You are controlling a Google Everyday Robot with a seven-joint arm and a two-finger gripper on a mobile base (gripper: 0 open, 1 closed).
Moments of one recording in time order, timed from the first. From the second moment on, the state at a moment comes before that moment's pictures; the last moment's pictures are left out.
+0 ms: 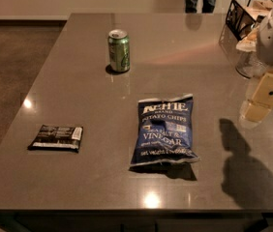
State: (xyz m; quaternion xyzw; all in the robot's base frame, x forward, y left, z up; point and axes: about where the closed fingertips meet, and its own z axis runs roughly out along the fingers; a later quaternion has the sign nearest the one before) arm 0.438 -0.217 0.976 -0.60 0.78 -0.03 0.16
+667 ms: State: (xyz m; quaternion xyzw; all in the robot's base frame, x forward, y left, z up) arm 0.452 -0.207 0.969 -0.60 0.79 -0.01 0.16
